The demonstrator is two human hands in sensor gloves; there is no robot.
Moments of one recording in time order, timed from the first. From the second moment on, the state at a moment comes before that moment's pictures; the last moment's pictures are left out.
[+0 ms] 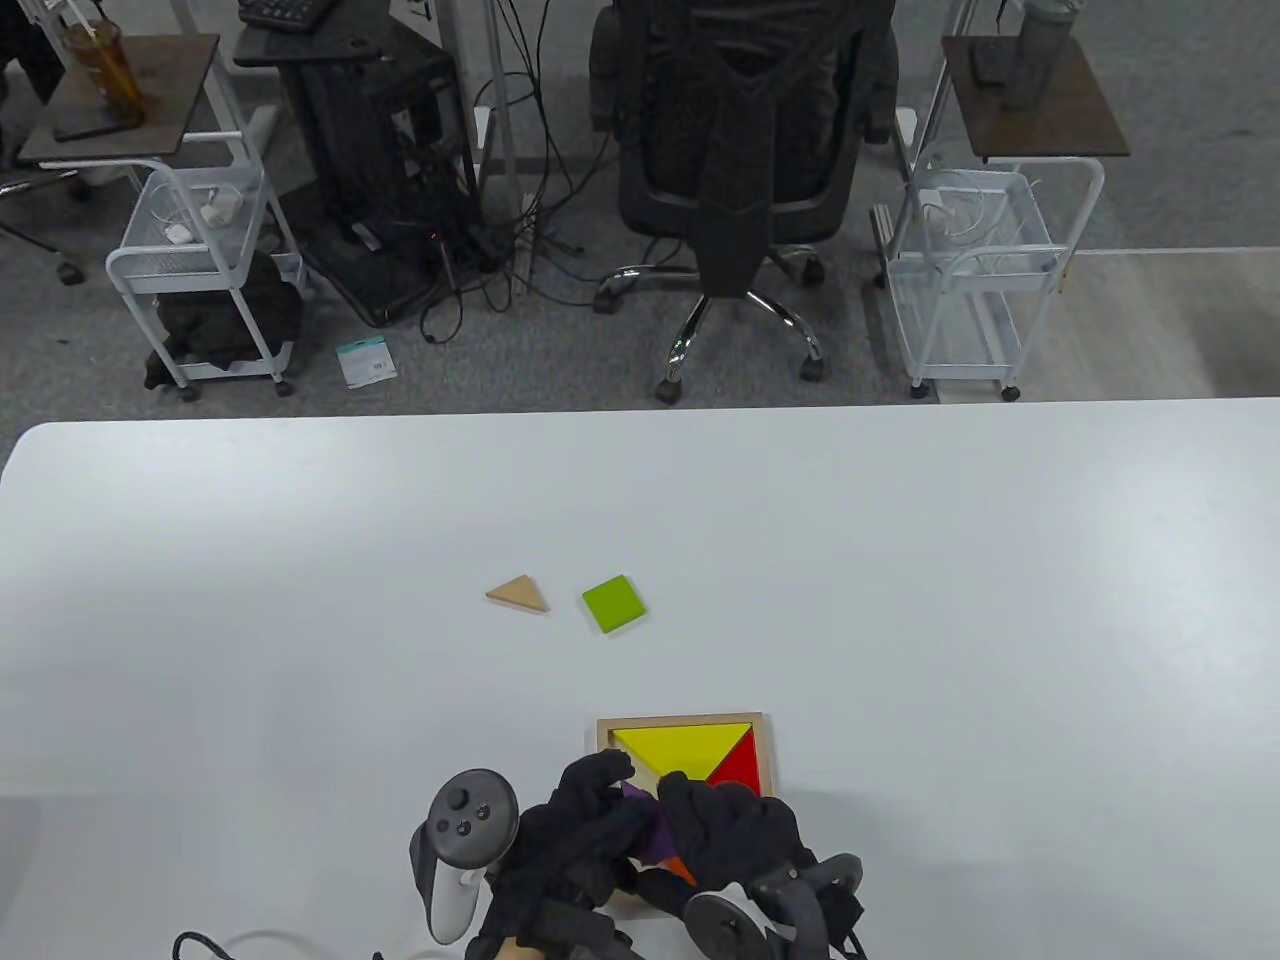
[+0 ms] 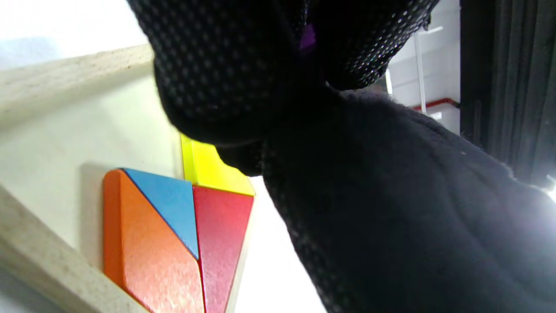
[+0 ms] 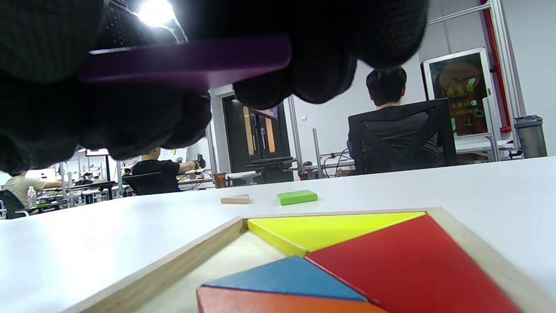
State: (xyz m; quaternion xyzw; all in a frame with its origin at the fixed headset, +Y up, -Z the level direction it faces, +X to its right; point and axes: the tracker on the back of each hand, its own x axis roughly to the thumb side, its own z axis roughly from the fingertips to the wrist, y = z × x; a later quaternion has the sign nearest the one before) left_hand -0.128 -0.759 -0.164 -0.11 -0.05 0.58 0.80; right_hand 0.063 -0.725 -0.126 0.17 -0.16 0.97 0.11
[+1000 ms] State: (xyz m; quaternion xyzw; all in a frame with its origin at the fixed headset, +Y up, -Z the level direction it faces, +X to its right) left_hand -0.166 -0.736 -0.165 0.01 -0.11 0.10 0.99; right_hand 0.004 -0.750 -0.145 0.11 0.01 0.99 -0.05
